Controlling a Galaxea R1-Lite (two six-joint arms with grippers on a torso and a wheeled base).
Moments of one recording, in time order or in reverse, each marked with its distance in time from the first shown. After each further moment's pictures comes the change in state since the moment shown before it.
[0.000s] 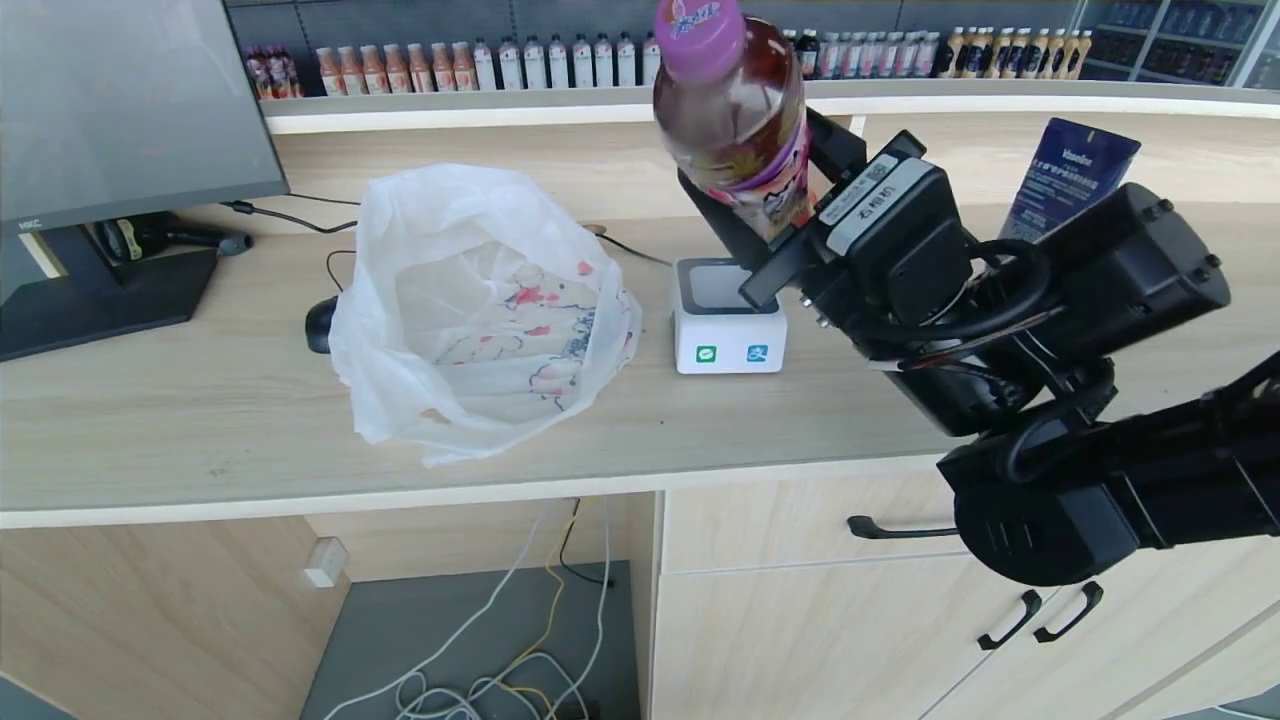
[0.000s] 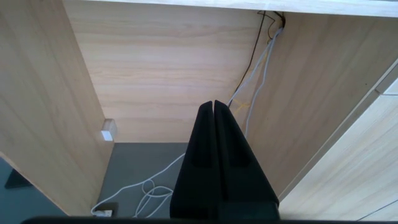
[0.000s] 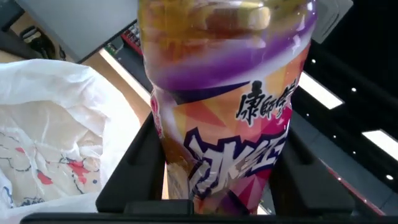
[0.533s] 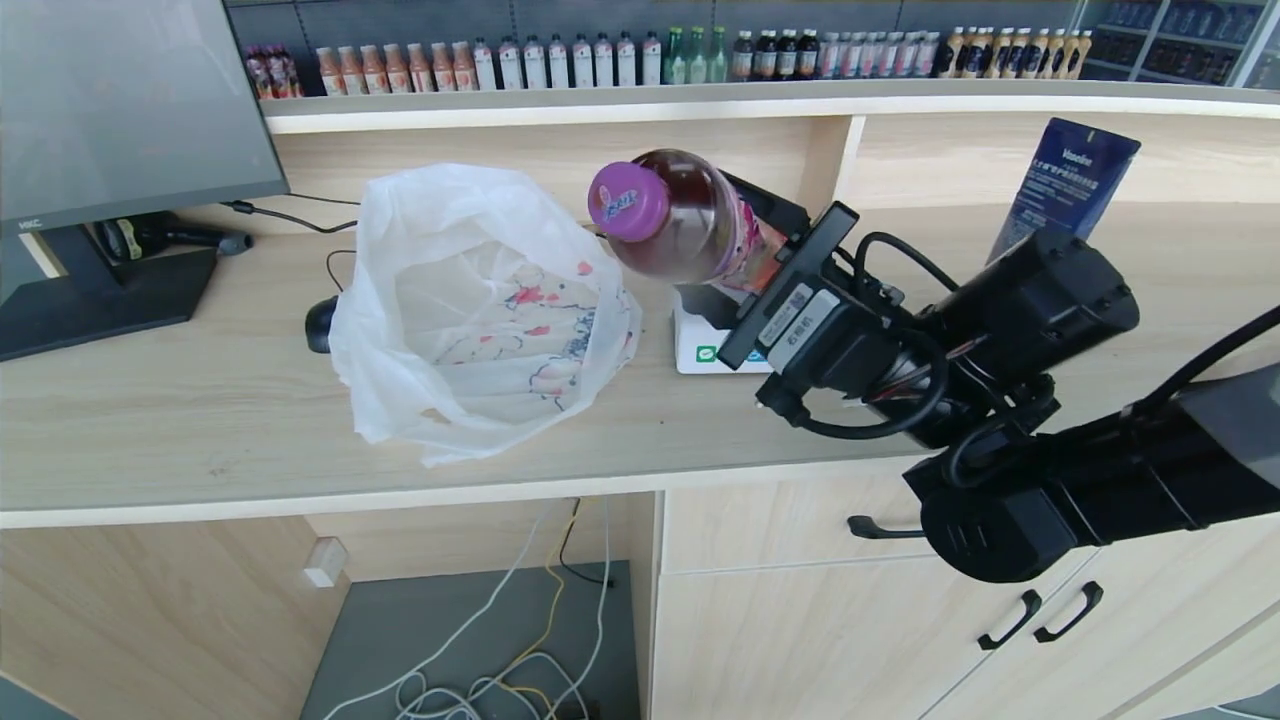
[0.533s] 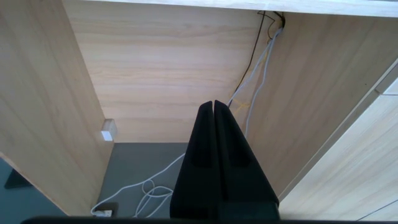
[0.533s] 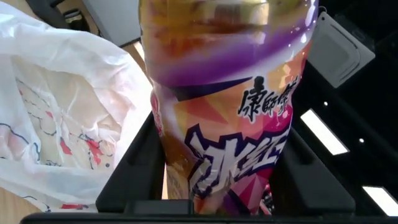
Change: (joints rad) left arm 0.000 0.000 0.000 0.000 0.000 0.000; right arm -0.031 0.073 0.000 0.002 0.185 -0.168
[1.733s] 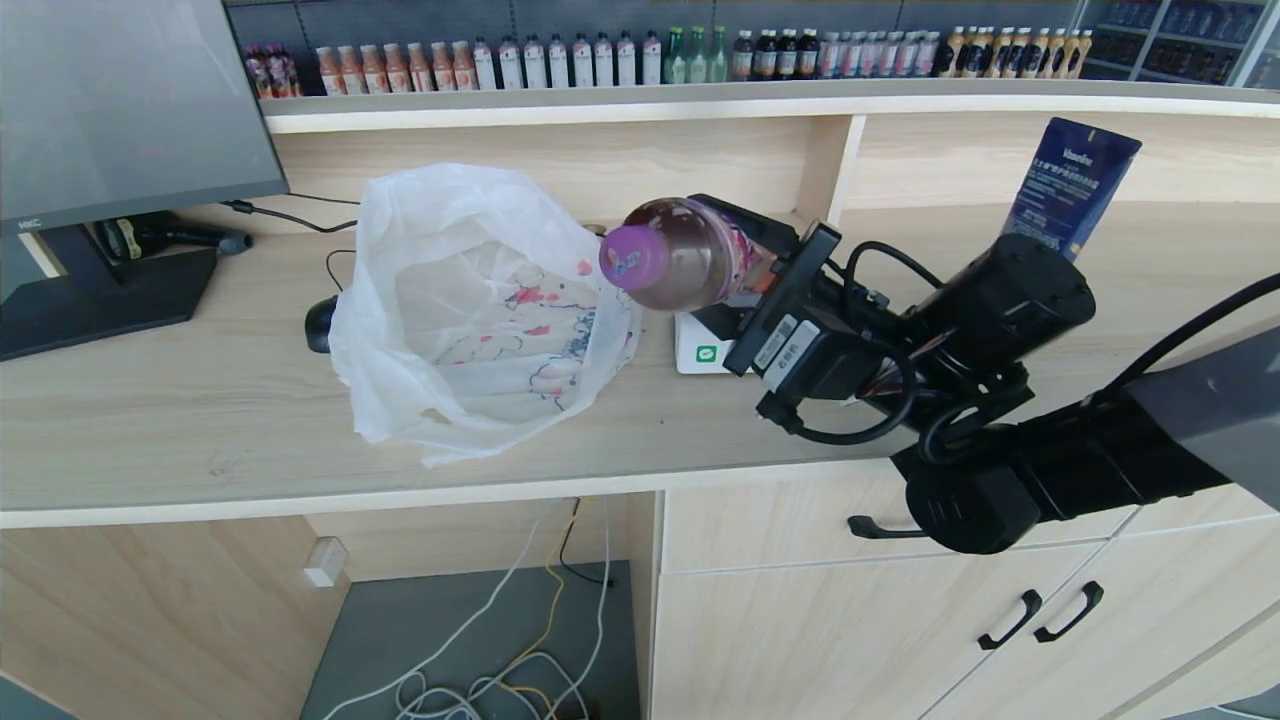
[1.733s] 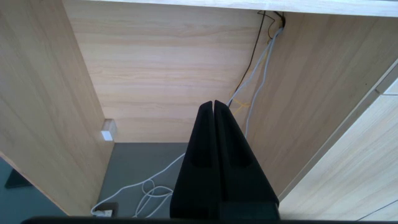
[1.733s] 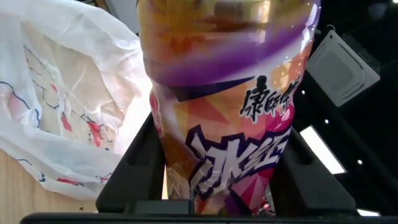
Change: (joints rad) left arm 0.000 0.000 0.000 0.000 0.000 0.000; right arm -0.061 0.059 -0.061 0.028 0.113 -0.060
